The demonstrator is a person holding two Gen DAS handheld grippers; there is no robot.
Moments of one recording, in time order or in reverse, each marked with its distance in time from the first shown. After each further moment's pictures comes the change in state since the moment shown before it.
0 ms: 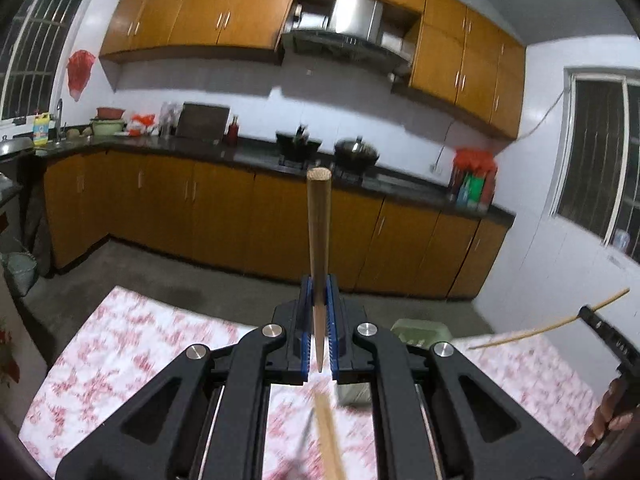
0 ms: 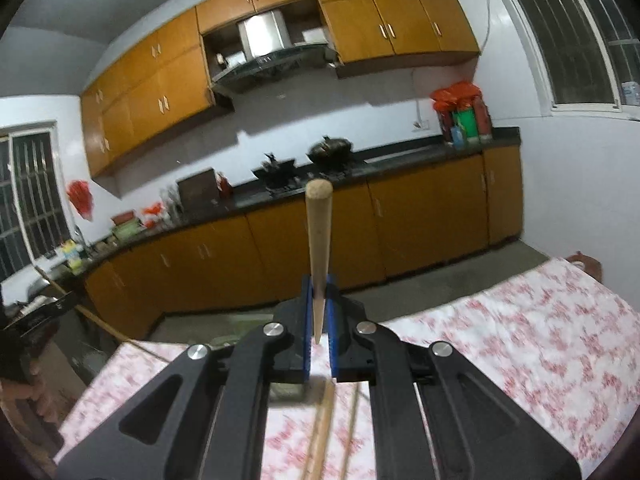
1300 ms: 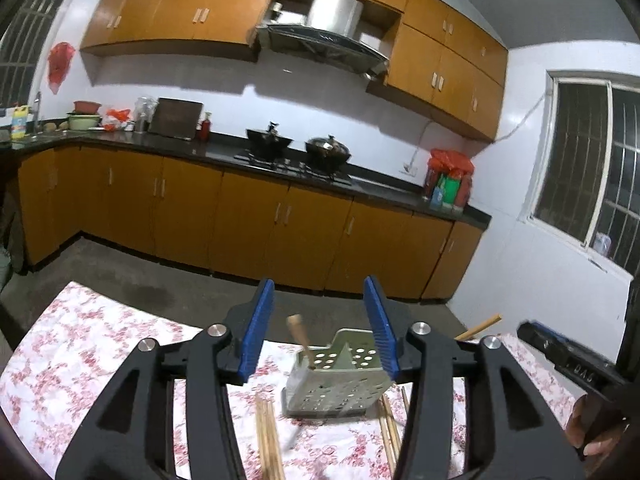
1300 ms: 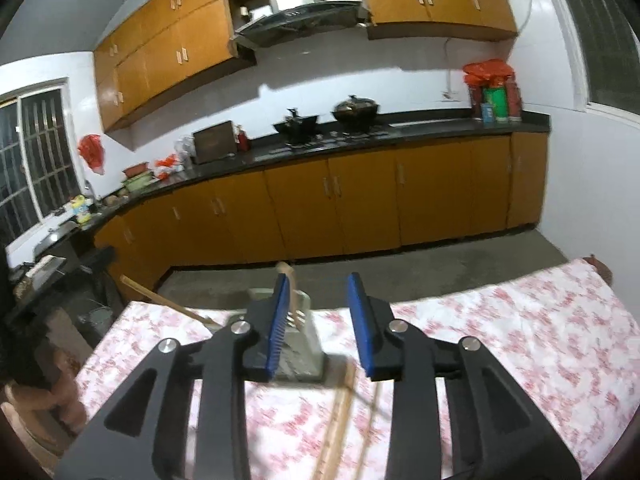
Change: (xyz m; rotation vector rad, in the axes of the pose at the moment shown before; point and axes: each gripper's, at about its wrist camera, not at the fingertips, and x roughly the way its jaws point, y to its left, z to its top) left arm 0.025 -0.042 -0.017 -0.021 0.012 -0.071; right arm 0.041 0.021 -0.015 -0.089 0.205 -0.029
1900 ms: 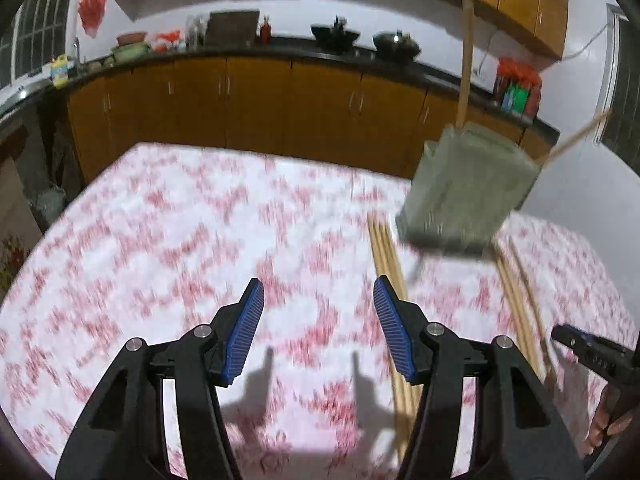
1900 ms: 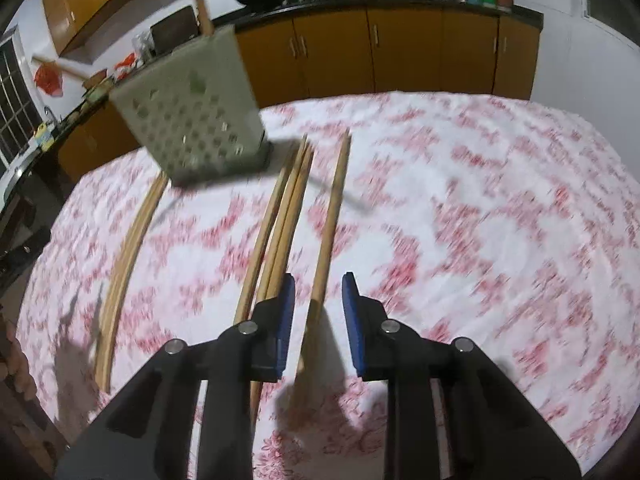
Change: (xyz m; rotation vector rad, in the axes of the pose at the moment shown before) left arm 0.006 0.066 -0.147 0.010 0.371 0.234; right arm 0.070 -0.020 -0.173 0.020 0.437 -0.055
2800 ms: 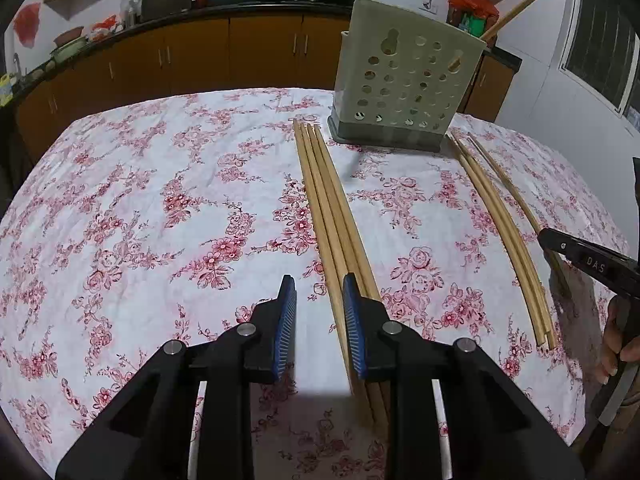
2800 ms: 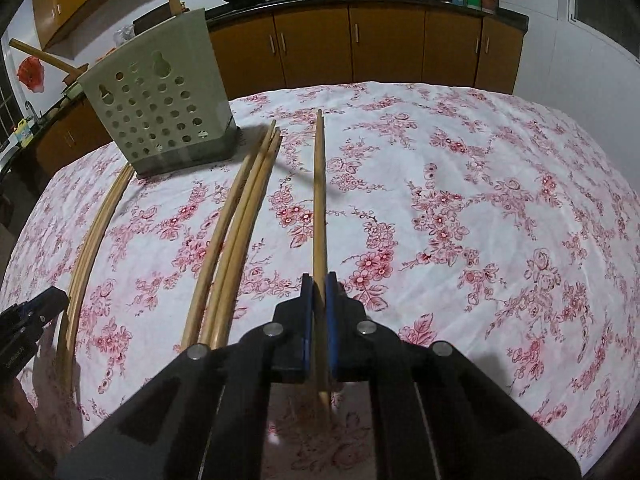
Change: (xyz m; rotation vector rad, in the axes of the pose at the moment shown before) left arm 0.030 -0.045 -0.049 0.166 0.169 -0.094; right arm 0.012 -0.015 -0.003 0.015 -0.015 -0.087
